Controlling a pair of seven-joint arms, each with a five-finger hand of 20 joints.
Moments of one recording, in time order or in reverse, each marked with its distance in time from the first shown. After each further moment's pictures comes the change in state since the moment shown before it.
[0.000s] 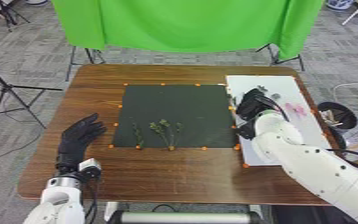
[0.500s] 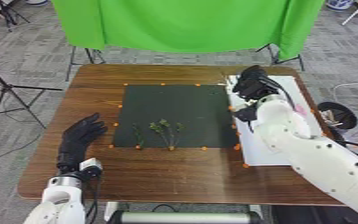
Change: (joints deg) left arm -0.4 0.3 0.6 0.1 0.0 0.0 0.0; right arm 1.0 1.7 3.6 -8.9 -1.0 4.0 -2.9
